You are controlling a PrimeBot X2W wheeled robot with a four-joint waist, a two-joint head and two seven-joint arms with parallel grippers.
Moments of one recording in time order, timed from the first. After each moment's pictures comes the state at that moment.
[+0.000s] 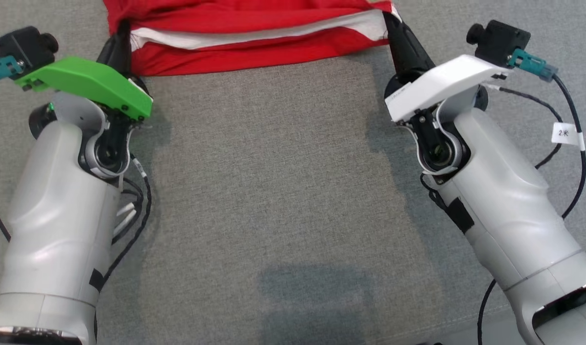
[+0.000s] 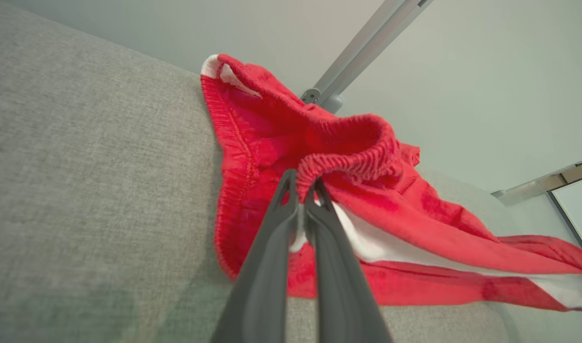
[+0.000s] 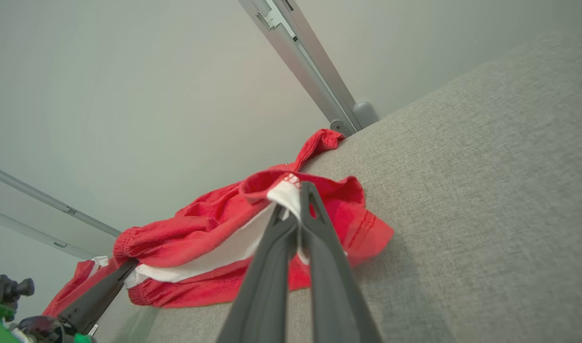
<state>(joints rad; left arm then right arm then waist) -0.92 0.20 -0.31 0.74 -0.93 -0.07 -0.01 -0.91 -0.11 0.44 0.66 0.98 0.13 -0.22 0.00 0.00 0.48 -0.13</state>
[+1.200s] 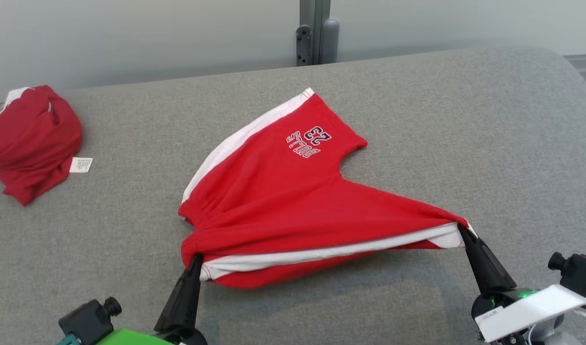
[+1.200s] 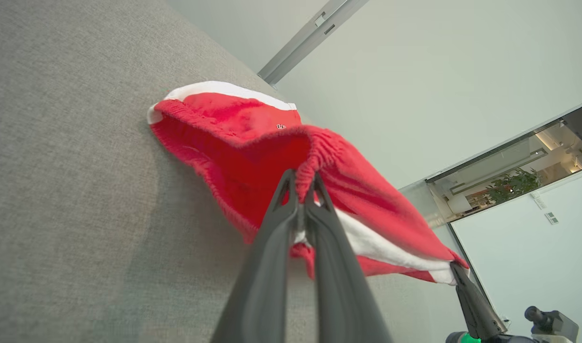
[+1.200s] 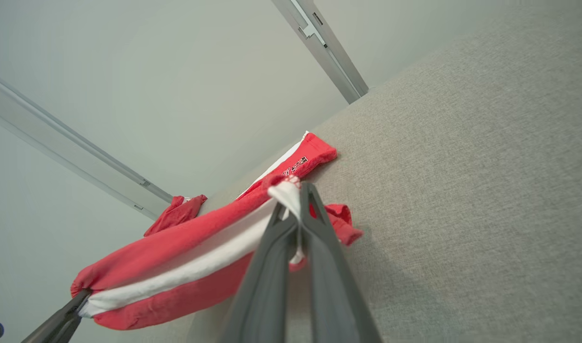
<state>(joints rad) 0.16 0.23 -0.33 -0.23 -1.05 0.04 -0.05 0.04 -0.38 0.31 -0.04 1.02 0.13 -0.24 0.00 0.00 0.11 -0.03</state>
